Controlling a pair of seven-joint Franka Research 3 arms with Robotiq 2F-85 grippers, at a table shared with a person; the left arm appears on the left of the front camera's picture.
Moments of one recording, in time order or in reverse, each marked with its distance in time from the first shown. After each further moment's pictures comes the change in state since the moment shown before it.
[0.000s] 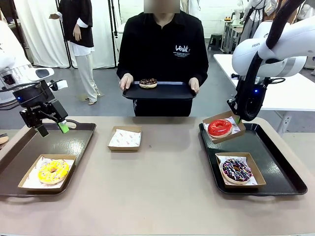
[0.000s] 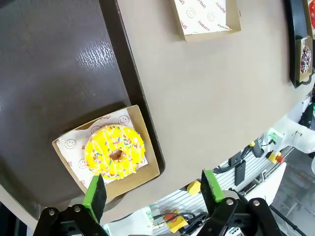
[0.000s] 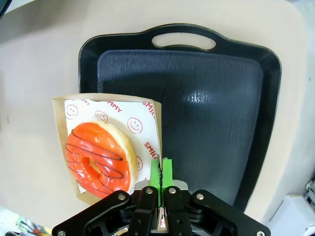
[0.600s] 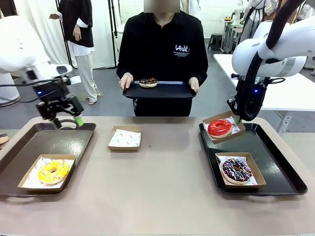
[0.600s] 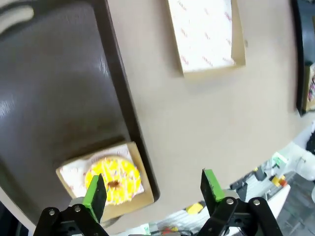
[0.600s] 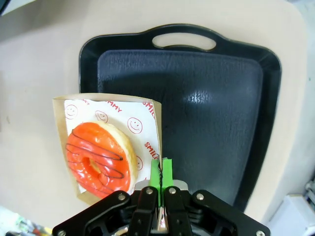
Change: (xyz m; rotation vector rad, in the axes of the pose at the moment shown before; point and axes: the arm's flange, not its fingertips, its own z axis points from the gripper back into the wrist) left arm 0.051 -0.036 -0.006 0.096 -0.053 0.047; right arm 0.000 0.000 0.000 0.000 0.000 0.001
